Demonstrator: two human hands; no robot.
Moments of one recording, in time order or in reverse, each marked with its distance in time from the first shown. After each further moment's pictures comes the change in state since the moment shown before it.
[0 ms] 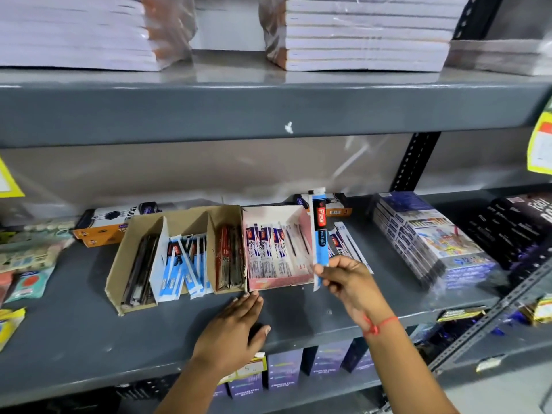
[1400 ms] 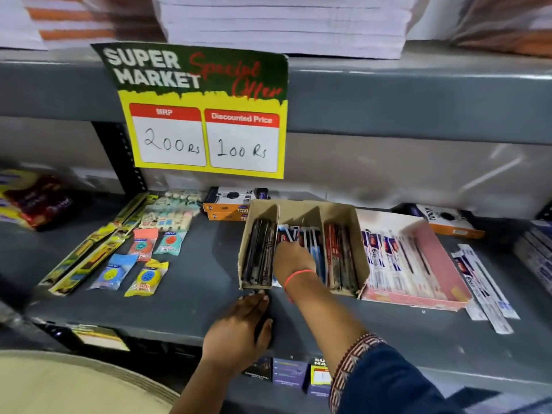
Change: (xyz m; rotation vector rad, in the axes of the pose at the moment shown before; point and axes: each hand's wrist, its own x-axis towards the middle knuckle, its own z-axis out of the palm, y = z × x) left_hand -0.099 -0.118 -0.018 0.019 0.336 -0.304; right_hand 0.038 0.046 0.277 -1.430 -0.223 -0.141
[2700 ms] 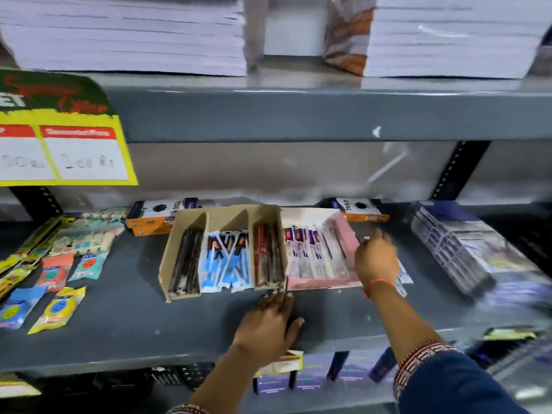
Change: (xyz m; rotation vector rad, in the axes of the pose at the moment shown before) left_hand 0.052 0.138 0.038 0.058 -0.344 0.285; right_hand -0.039 0.231 -0.083 0.216 0.683 0.452
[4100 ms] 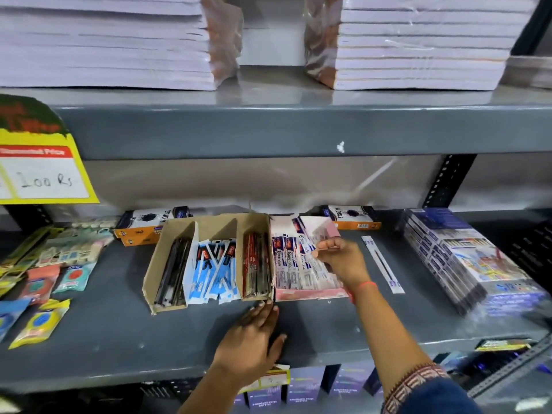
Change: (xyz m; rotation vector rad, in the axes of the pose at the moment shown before) left_hand -0.005 -0.002 -0.002 -0.070 -0.050 -0.071; right_hand 0.003 -0.017 0.007 0.765 -0.474 0.063
